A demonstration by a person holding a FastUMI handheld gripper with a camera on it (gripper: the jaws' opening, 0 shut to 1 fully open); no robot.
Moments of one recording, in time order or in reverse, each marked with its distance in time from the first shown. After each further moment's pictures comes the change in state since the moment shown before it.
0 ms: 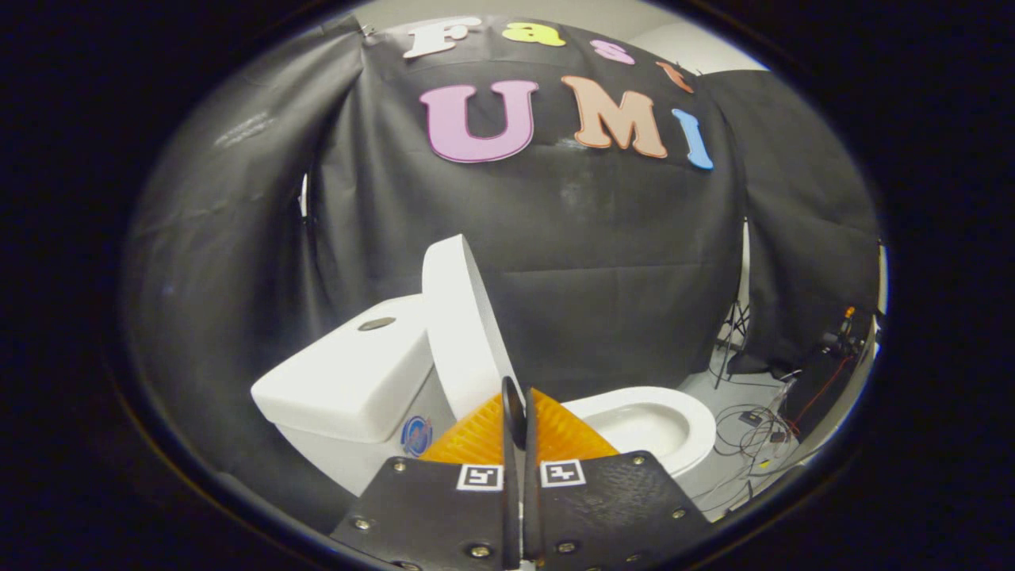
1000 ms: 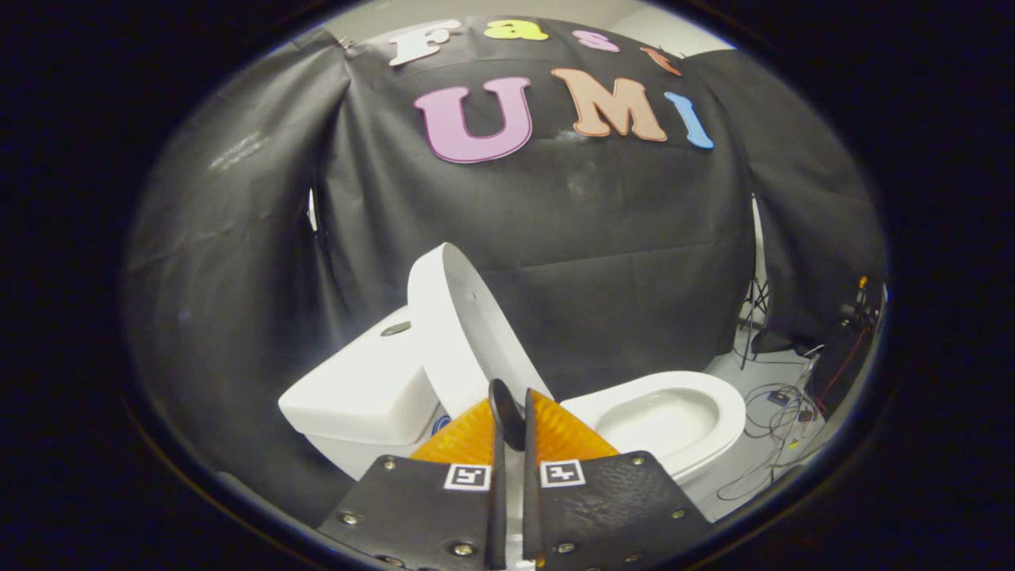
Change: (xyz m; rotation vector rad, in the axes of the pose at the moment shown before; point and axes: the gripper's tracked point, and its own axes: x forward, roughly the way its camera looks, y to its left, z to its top) arm -0.002 0.011 -0.003 0.108 0.009 0.054
